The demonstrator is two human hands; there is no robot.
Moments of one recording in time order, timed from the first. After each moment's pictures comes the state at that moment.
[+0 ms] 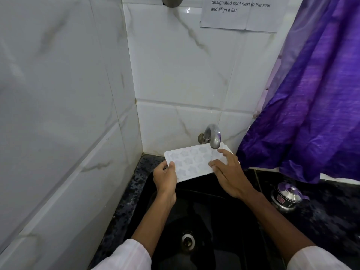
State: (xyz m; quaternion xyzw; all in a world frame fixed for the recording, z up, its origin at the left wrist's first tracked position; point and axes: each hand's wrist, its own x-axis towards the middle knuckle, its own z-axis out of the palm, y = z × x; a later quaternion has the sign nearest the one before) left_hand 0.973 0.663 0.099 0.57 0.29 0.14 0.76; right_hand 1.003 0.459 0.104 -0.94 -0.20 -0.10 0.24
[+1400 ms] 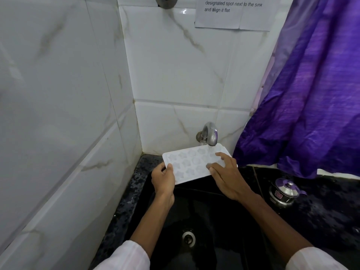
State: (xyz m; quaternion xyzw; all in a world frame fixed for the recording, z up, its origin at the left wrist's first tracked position) left_hand 0.963 0.663 0.092 0.59 0.29 0.15 0.74; right_hand 0.989 0.459 0.095 -0.95 -0.19 -0.07 0.25
